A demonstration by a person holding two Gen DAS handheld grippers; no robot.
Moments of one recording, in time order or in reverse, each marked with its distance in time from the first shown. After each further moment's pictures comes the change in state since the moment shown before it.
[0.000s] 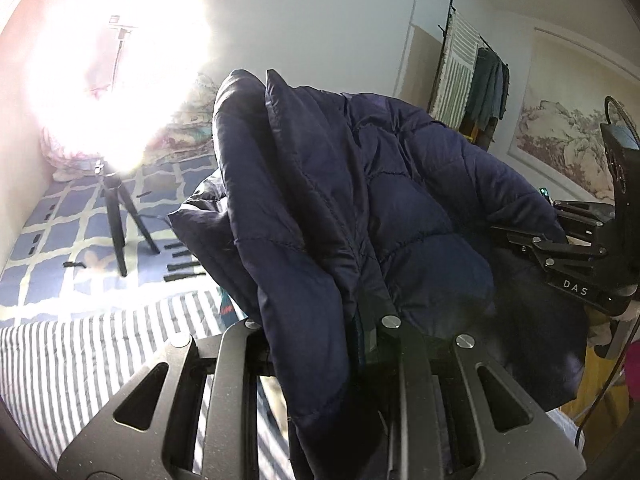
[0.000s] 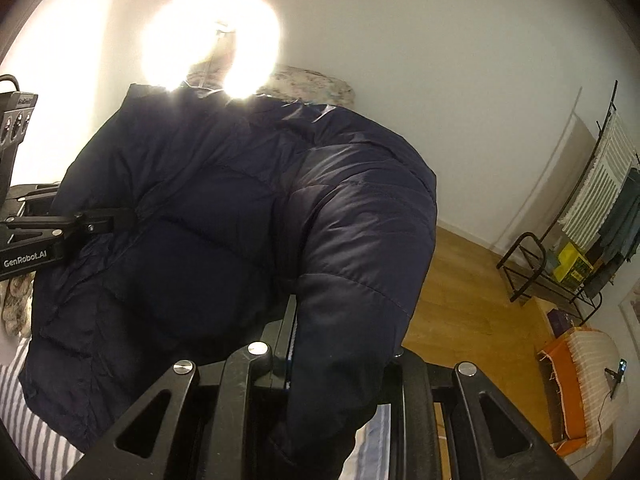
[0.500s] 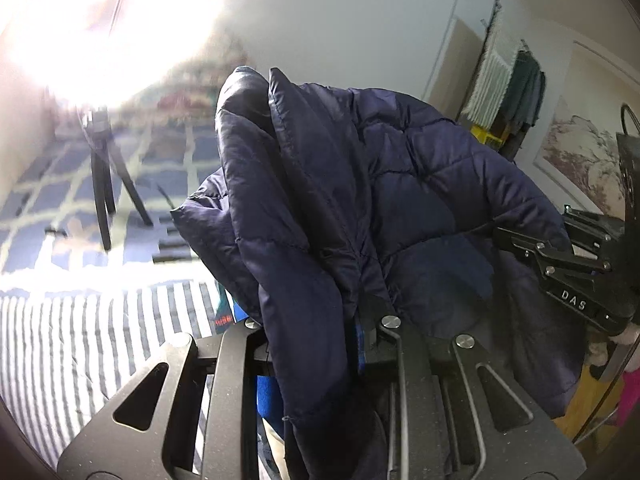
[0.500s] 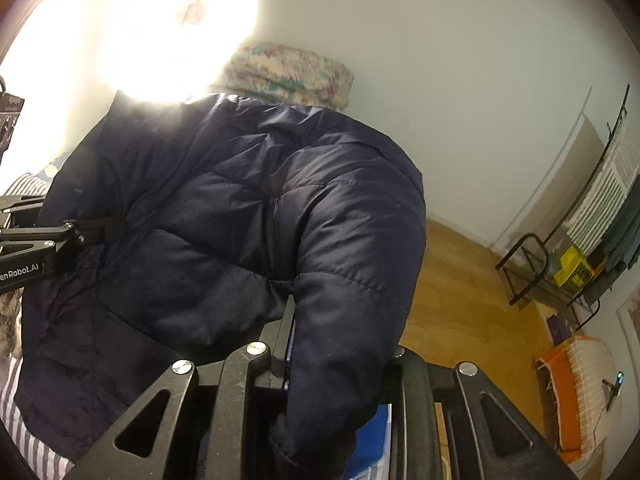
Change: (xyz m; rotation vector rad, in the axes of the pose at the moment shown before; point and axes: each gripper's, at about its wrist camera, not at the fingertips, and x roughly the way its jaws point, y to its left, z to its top) left arm 0.102 0.028 0.003 -0.137 0.105 0.048; right arm 0.072 0.009 0.017 -0.020 0.063 -0.018
